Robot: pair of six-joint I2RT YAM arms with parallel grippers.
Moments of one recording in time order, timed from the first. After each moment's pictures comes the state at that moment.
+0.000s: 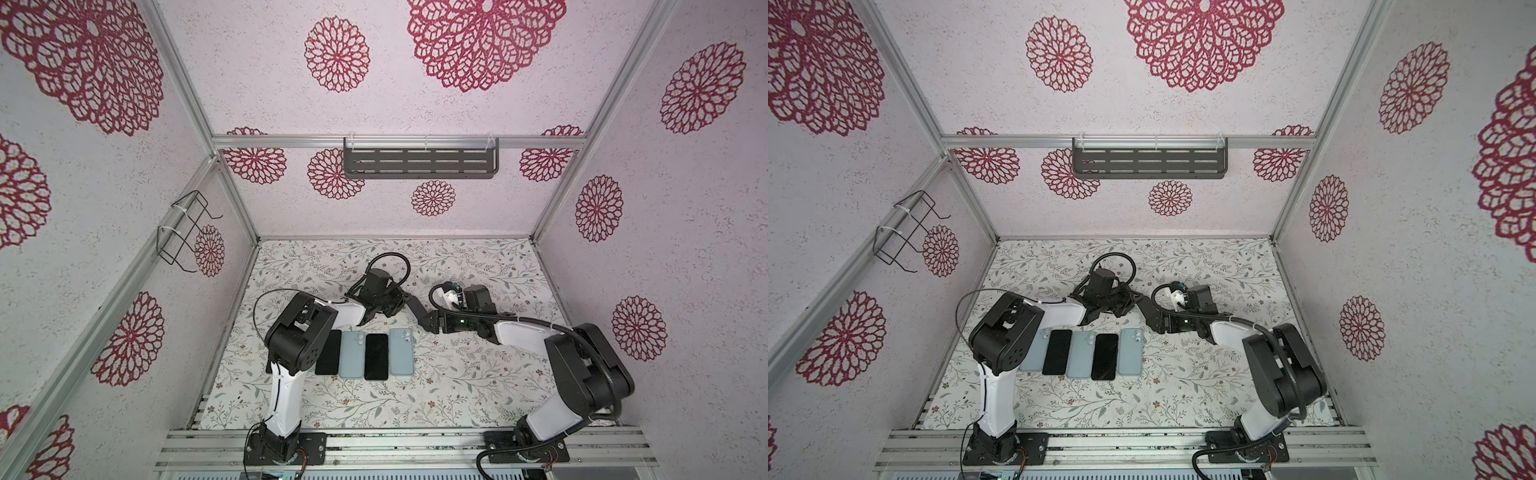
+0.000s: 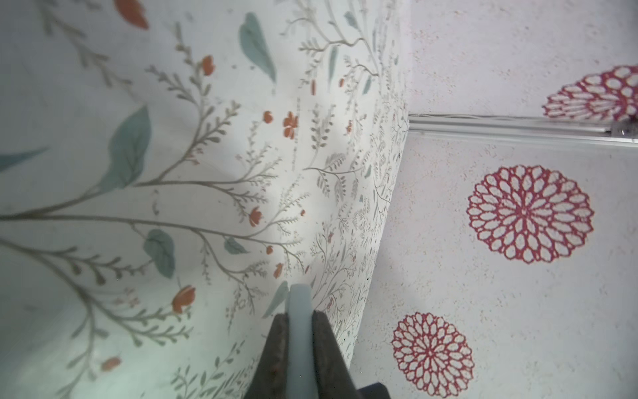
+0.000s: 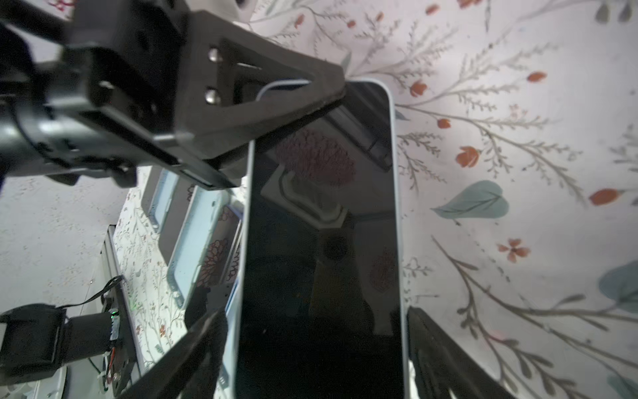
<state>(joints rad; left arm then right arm) -0.55 2.02 1.15 0.32 0.33 -1.29 0.39 1.51 0.72 0.07 -0.58 0.35</state>
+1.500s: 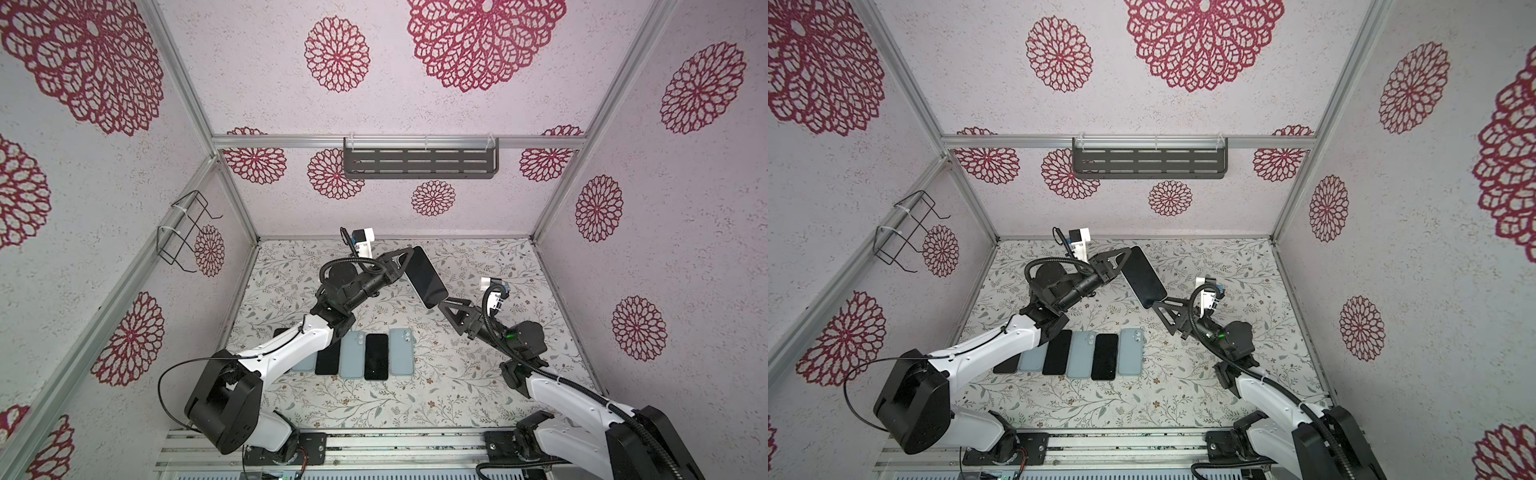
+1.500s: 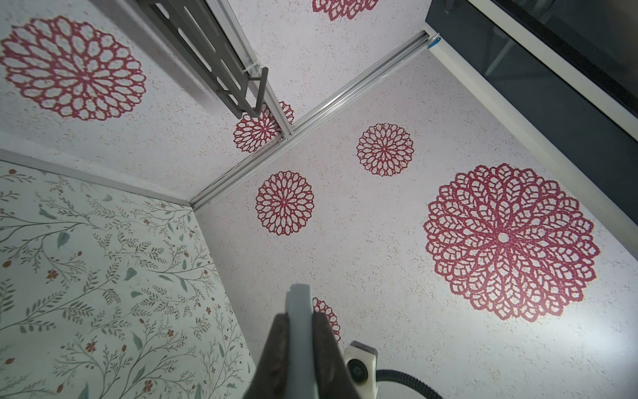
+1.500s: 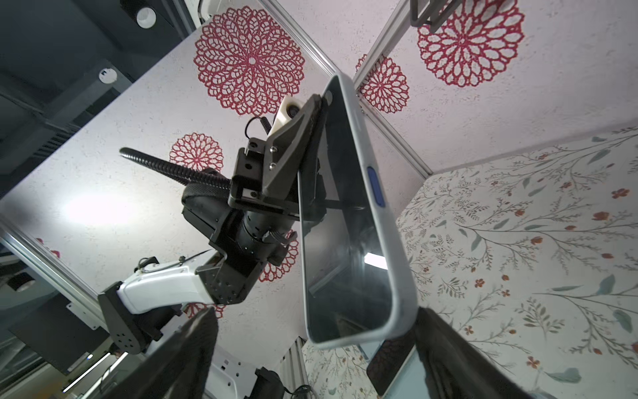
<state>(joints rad) -0.62 1.47 0.98 0.69 0.26 -1.07 0.46 1.09 0.35 1.08 -0.61 1.05</state>
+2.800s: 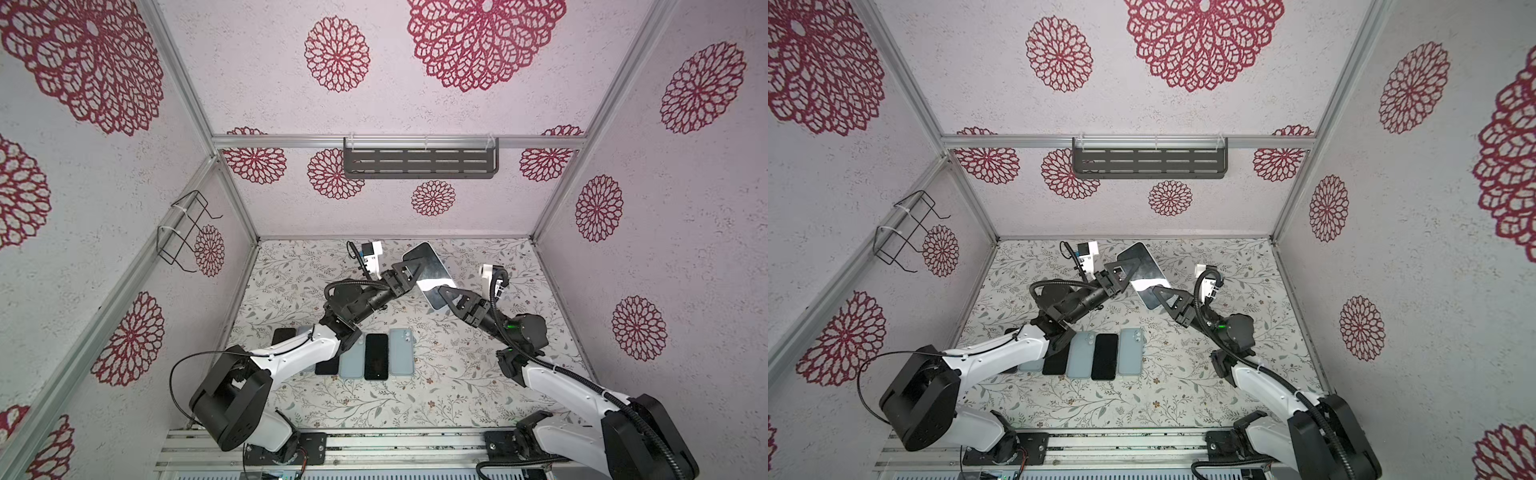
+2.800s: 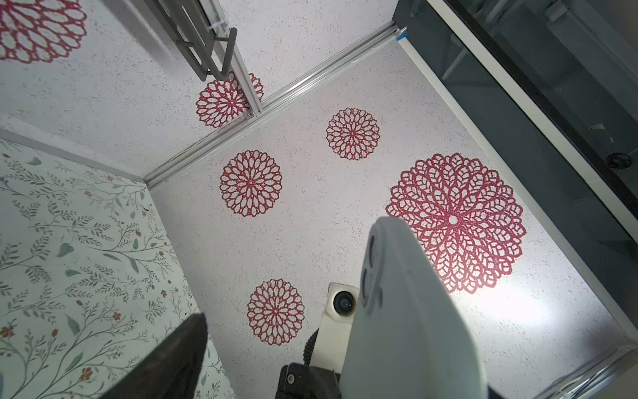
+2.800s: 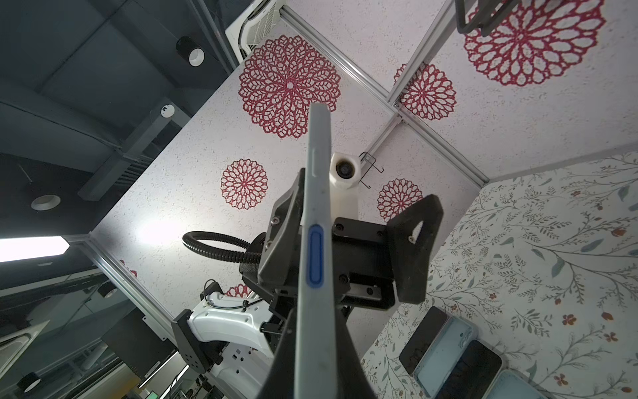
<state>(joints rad) -0.70 1.49 0.87 0.91 0.27 -1.16 0.46 1.13 0.45 1.18 -0.63 1.25</state>
